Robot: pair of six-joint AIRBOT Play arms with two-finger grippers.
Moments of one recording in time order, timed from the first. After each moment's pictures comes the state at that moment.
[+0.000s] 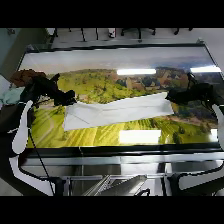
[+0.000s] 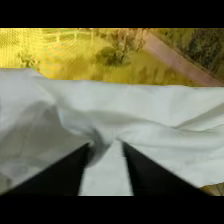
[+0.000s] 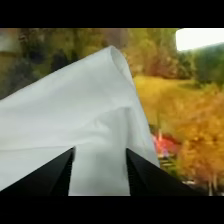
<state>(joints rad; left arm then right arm) 0.02 -1.78 1.56 -2.01 1.25 1.58 -0.29 -1.66 1.26 2.18 -0.90 -1.90</state>
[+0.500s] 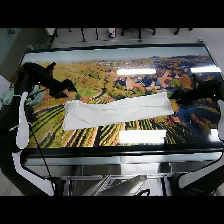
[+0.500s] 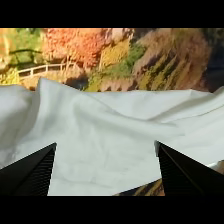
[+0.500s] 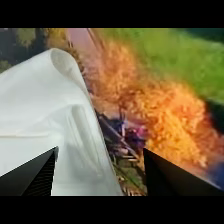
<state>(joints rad) 0.03 -1.84 1.87 -2.02 1.46 1.51 -0.40 -1.84 1.48 2.17 -1.16 -1.94</state>
